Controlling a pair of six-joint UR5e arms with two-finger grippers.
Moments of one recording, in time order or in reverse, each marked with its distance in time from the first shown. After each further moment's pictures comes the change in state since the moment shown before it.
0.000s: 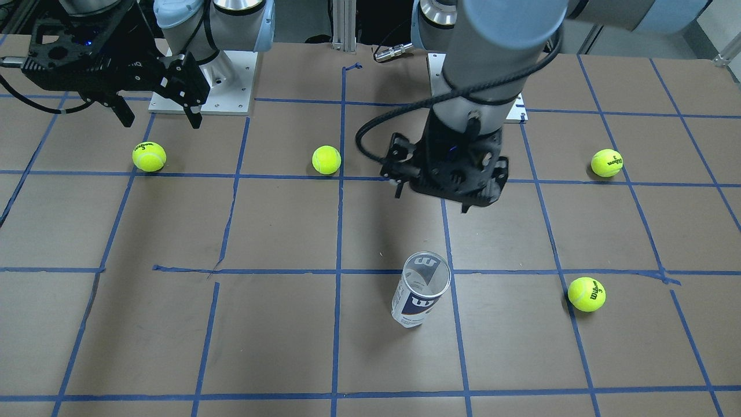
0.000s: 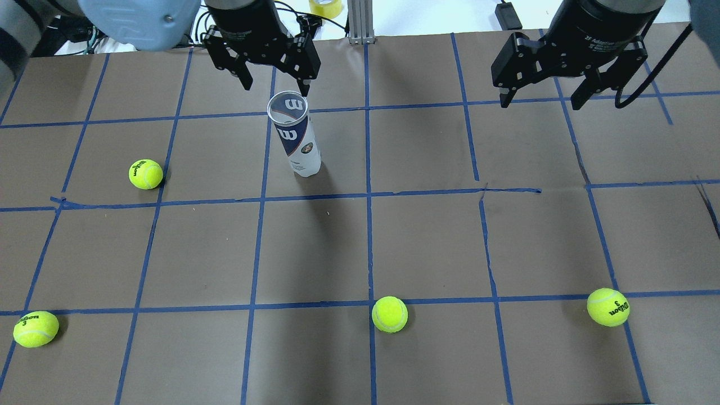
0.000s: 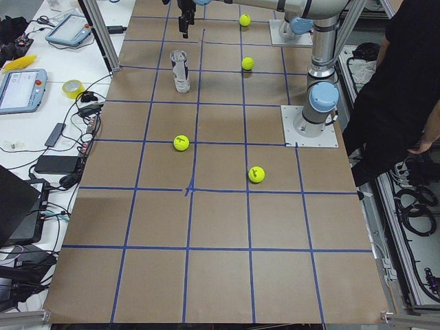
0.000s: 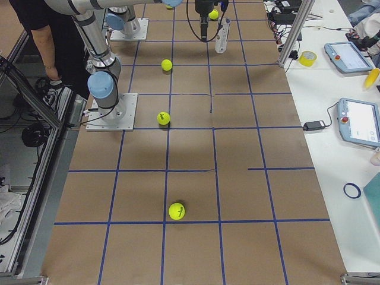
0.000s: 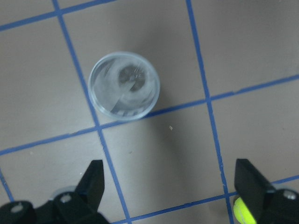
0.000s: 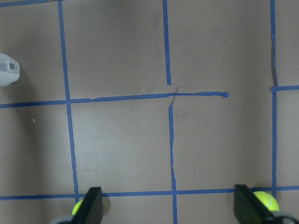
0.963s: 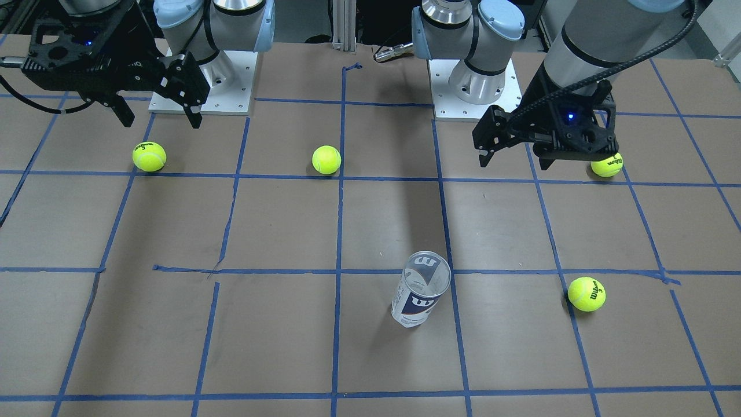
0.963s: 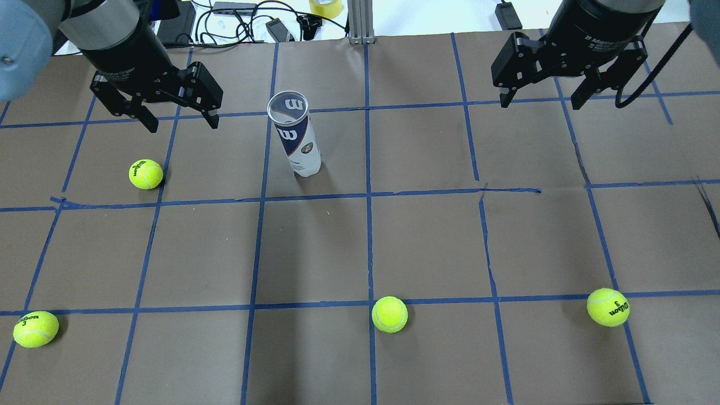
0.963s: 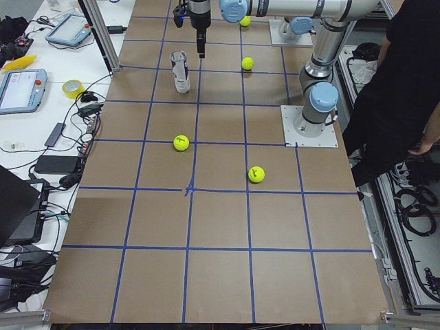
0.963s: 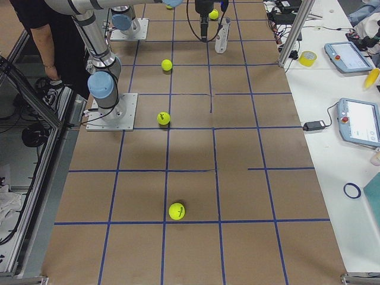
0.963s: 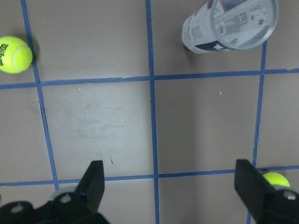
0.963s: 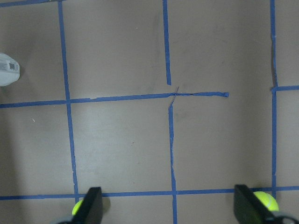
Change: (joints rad) left arm 0.209 0.201 -0.241 -0.016 -0.016 -0.001; right arm 0.000 0.000 0.000 0.000 0.000 -0.002
